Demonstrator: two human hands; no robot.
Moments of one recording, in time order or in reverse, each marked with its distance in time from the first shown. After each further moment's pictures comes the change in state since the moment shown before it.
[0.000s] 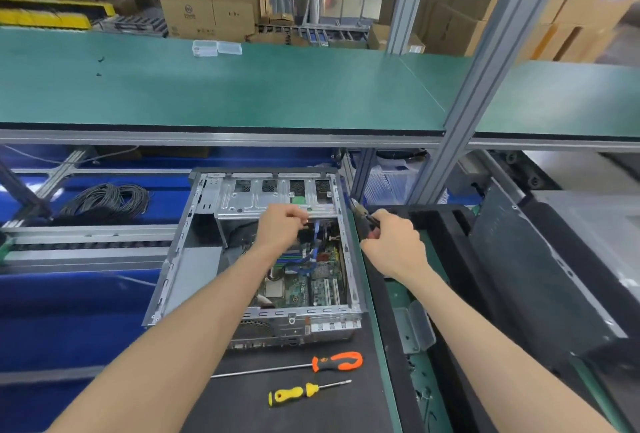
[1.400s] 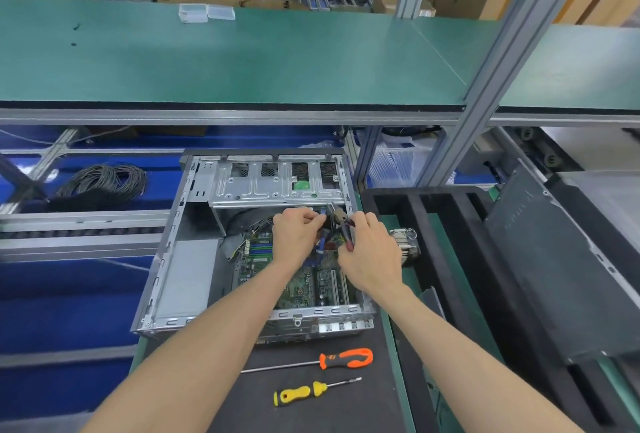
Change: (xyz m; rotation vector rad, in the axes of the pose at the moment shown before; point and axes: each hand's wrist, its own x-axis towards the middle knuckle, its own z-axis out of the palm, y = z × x) left_hand 0.028 -0.054 0.052 -0.033 0.105 0.078; right_hand 0.003 -0.010 0.082 -0.085 0.040 -0.116
